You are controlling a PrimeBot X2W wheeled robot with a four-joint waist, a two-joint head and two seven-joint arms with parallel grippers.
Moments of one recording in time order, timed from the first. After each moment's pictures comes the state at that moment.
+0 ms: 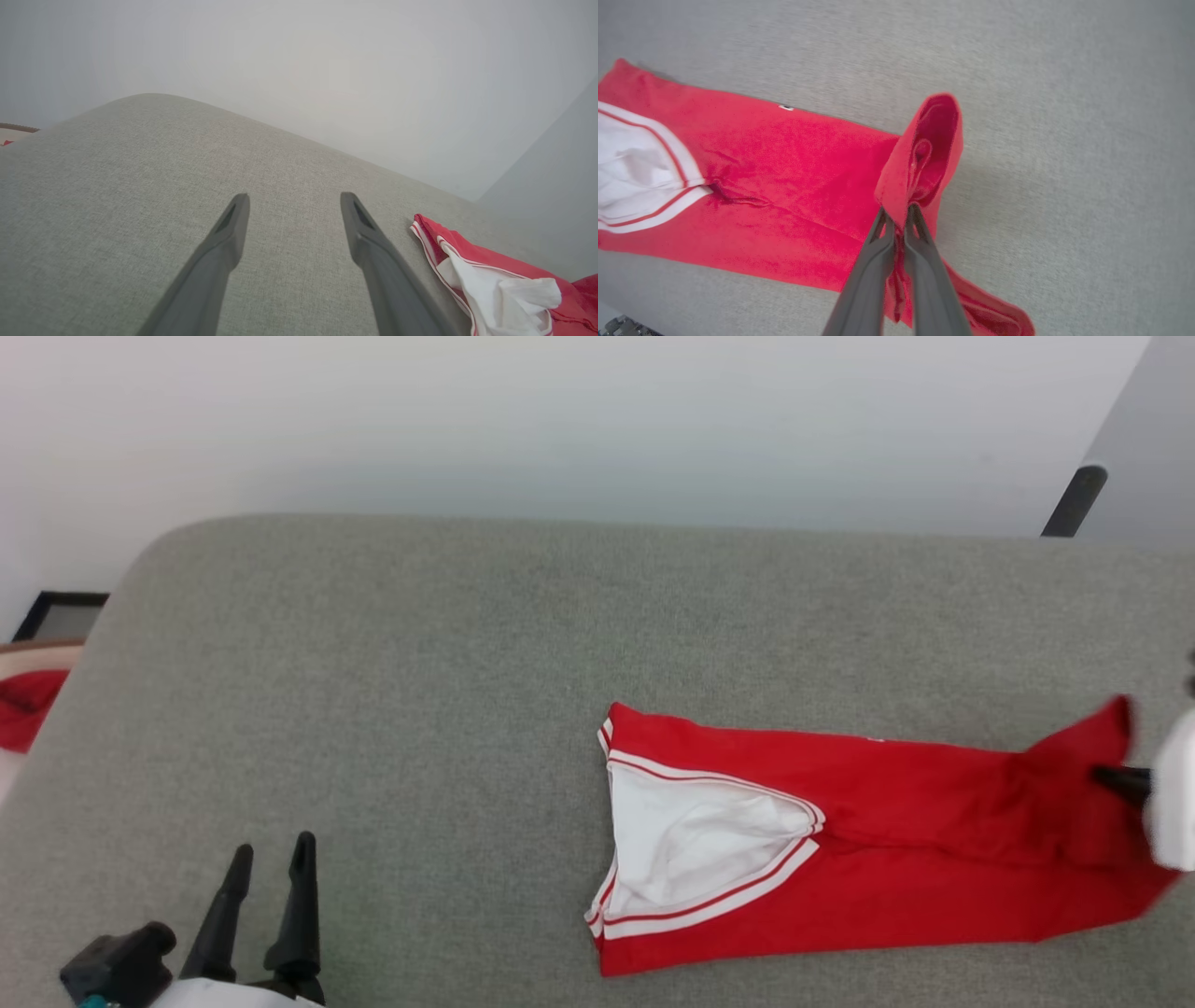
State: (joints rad) left arm 0.02 0.26 -0.01 0.18 -0.63 -0.13 -0.26; right arm -0.46 -0.68 0.26 0.34 0.81 0.13 0.80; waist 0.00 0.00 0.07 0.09
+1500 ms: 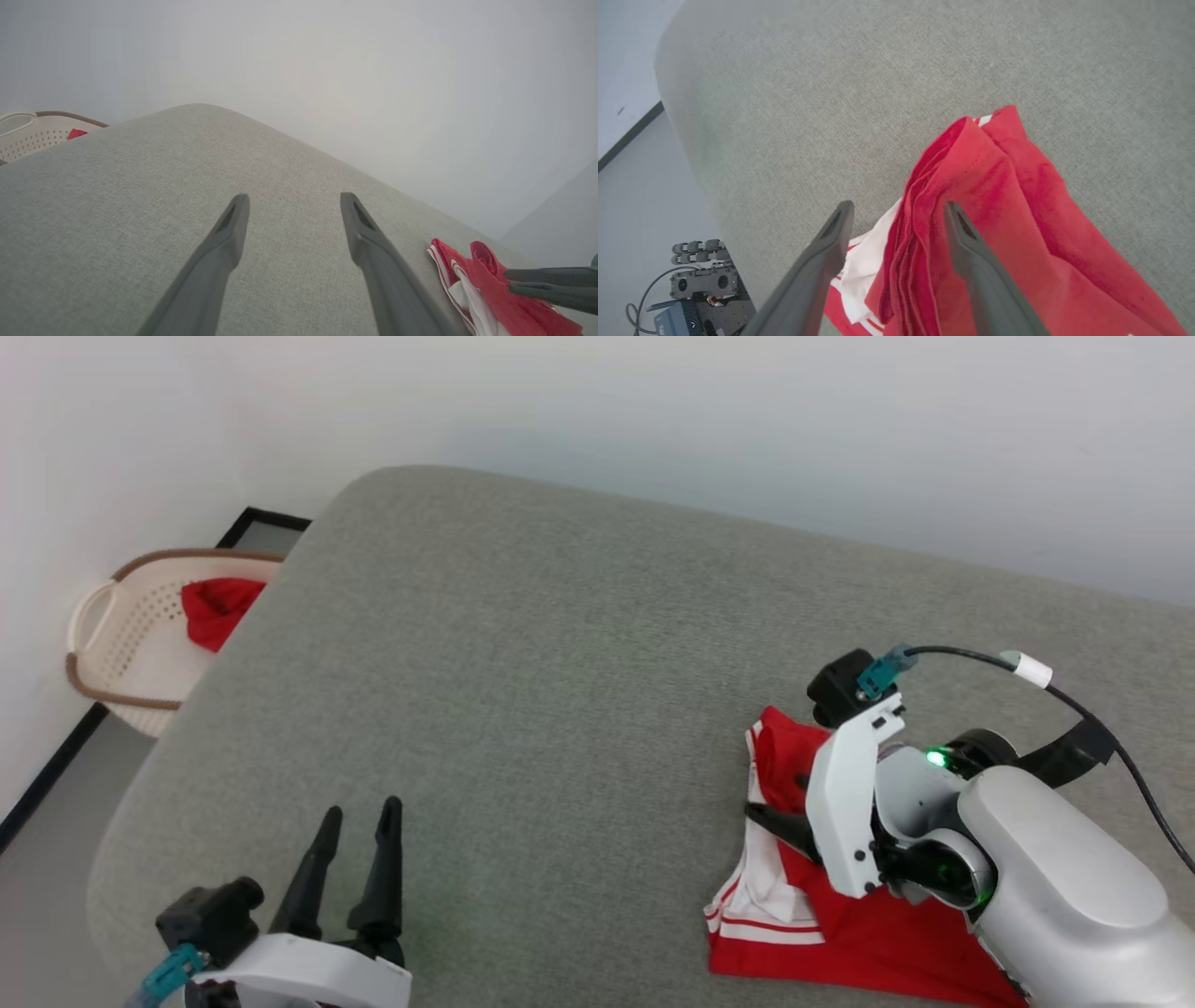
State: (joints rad) left arm -0.08 0.18 -0.11 0.25 -0.63 -0.13 -0.26; right arm -0.66 -0.32 0.71 0.45 0.76 0.13 0.68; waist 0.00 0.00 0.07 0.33
